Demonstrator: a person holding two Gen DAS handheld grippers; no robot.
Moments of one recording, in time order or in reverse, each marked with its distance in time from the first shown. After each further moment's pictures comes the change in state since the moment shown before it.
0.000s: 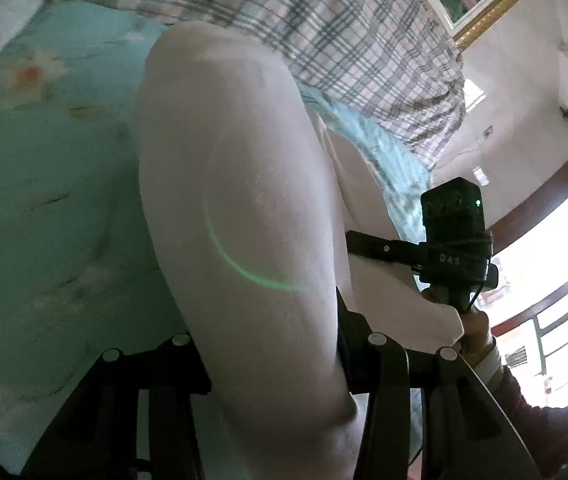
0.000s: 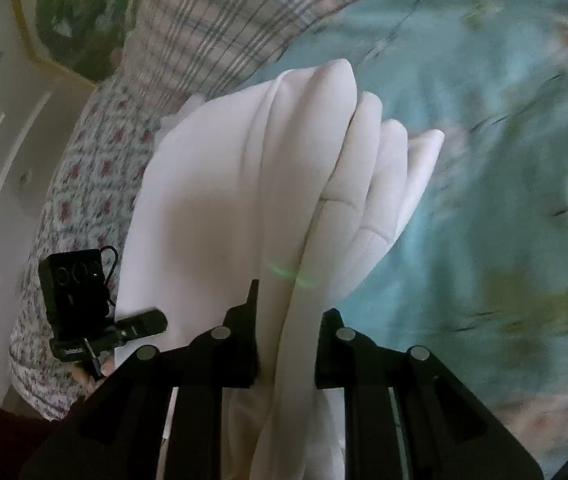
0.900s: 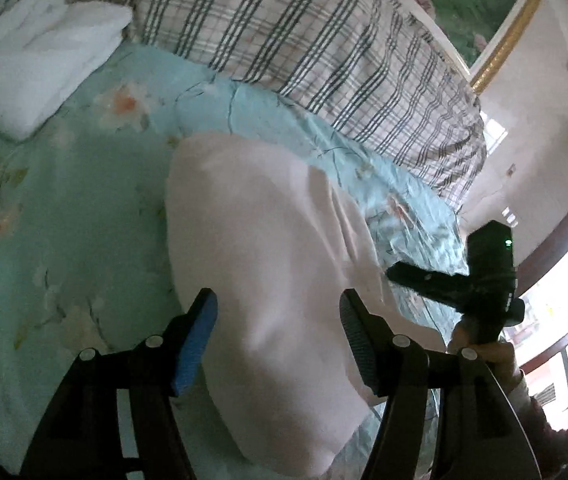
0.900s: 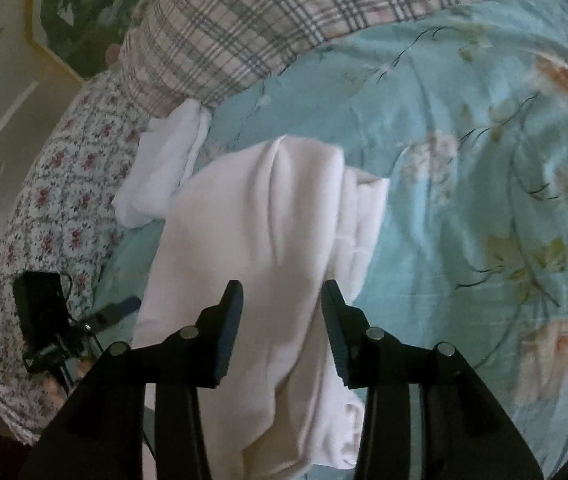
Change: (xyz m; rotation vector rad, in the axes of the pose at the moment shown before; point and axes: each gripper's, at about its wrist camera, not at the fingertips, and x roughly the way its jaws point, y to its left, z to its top) left arm -0.076 0.018 -0.045 -0.022 -0.203 0.131; right arm -0.013 0.040 -0.031 -0.039 -0.102 -0.198
